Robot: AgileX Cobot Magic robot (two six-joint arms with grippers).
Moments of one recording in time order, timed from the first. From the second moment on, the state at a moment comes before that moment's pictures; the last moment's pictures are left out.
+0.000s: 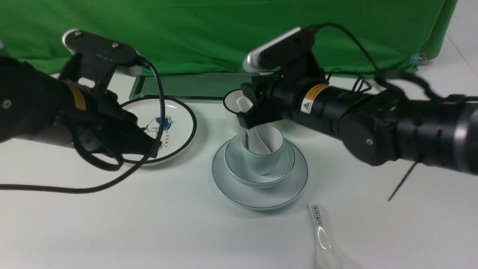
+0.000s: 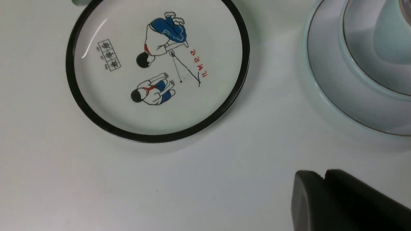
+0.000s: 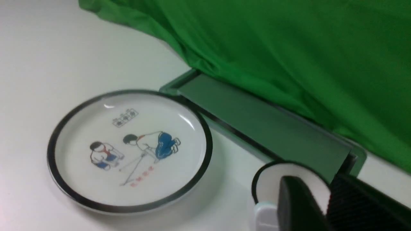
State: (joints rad) right arm 0.63 1.71 -1.16 0.08 -0.24 -0.16; left arm -0.35 1.25 -1.00 0.07 0.67 0.00
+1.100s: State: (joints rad) right arm 0.63 0.59 -0.65 0.08 -0.03 -0.23; left arm -0.35 0.20 -0.41 0.10 0.41 -0.03
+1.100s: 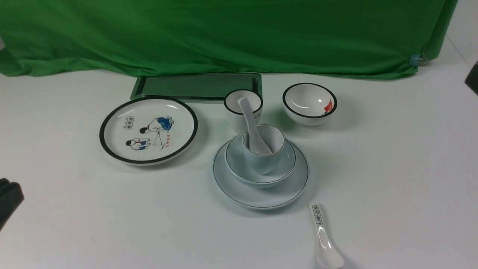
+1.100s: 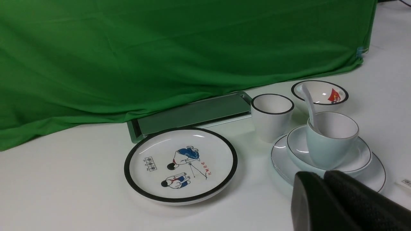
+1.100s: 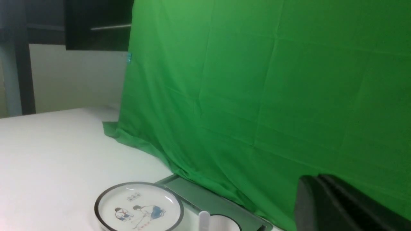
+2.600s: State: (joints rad) right arm 0.00 0.01 0.01 -0.03 0.10 0.06; left arm -0.35 0.20 -0.41 0.10 0.40 -0.02
